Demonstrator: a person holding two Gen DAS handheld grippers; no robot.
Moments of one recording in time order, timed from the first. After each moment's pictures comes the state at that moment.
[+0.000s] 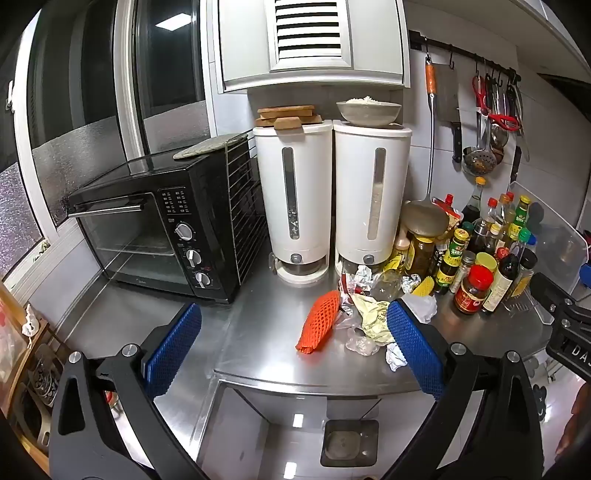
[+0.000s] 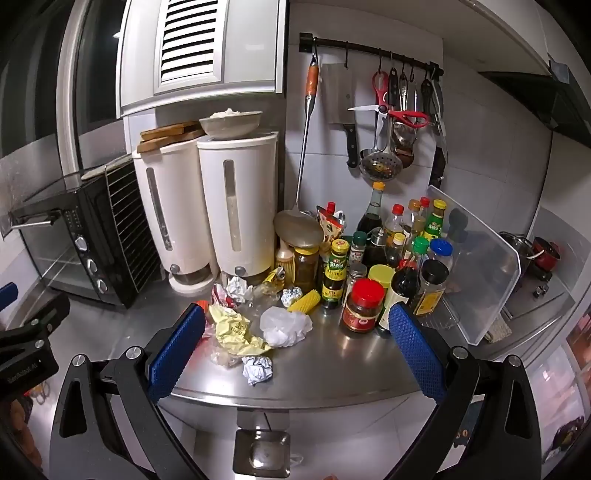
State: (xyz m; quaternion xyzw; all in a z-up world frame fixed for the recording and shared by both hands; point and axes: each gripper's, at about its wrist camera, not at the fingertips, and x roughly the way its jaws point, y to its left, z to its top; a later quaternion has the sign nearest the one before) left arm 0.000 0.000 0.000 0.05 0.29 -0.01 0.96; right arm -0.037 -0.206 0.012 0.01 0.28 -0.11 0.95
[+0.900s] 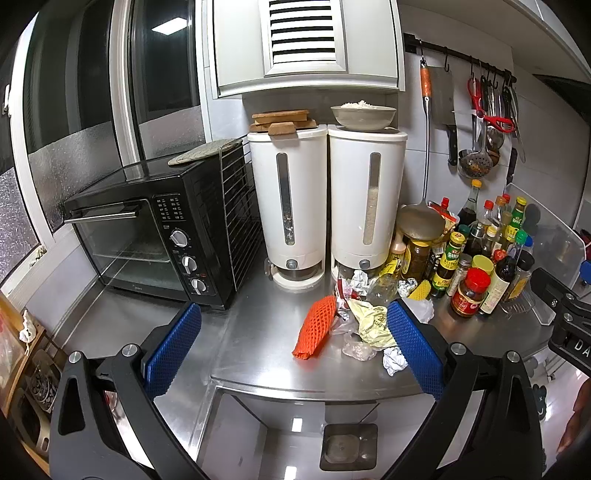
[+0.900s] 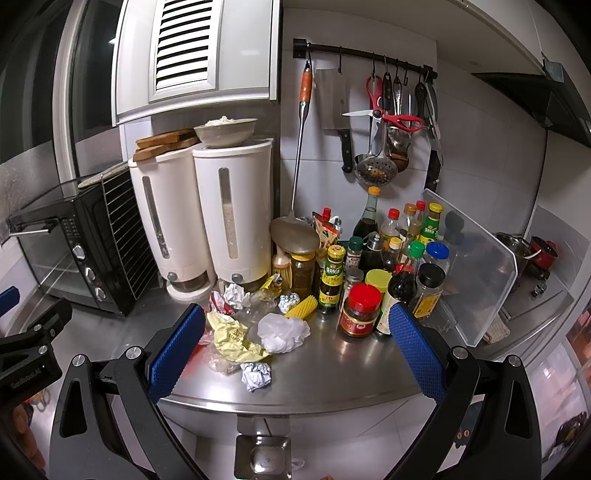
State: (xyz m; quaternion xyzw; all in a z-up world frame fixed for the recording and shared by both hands) left arm 0.000 -0.003 0.004 0.05 0.28 -0.02 0.96; right arm -0.037 -0.210 0.017 0.01 0.27 -0.11 0.96
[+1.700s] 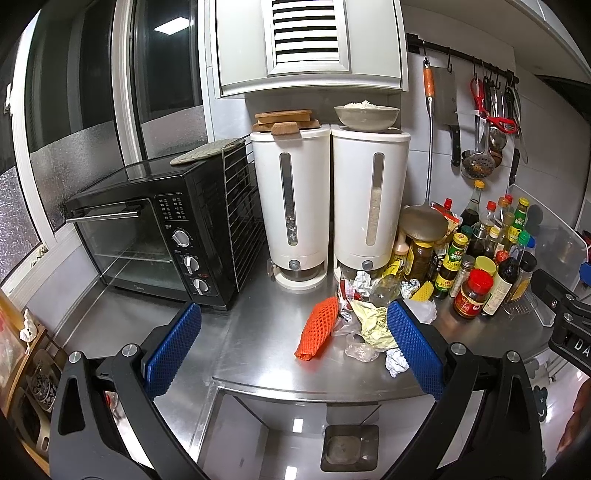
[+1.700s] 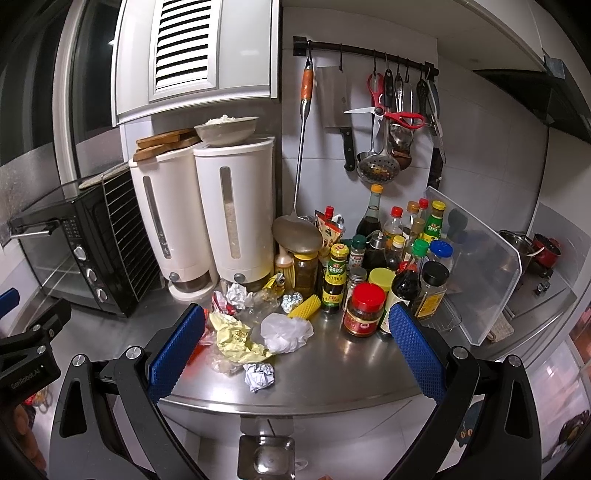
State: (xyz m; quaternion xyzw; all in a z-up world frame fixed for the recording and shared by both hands) left arm 0.002 -0.003 0.003 0.04 0.28 -0.02 0.96; right arm -0.032 -0.209 0.014 0.02 0.27 -0.11 0.96
